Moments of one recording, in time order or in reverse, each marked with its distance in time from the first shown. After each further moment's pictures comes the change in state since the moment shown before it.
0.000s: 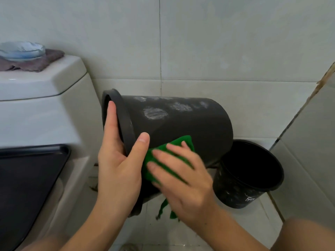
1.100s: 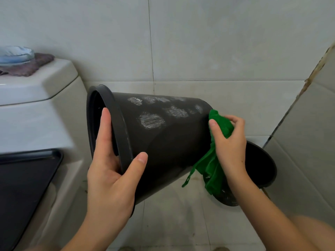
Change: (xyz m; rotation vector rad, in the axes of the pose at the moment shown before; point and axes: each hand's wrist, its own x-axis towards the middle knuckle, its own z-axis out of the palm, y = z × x) left_hand -0.022 0.020 0.006 0.071 -0.054 0.021; right_hand 0.025 0.090 -0.044 0.139 0.164 1.098
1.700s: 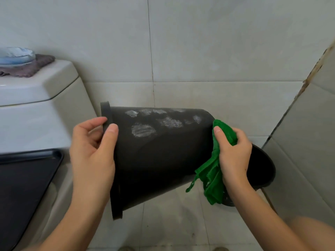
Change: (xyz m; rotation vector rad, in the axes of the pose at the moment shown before) left_hand 0.033 -0.008 -0.015 0.025 0.256 -0.173; right_hand -0.010 0.012 -0.006 0.131 0.119 0.115
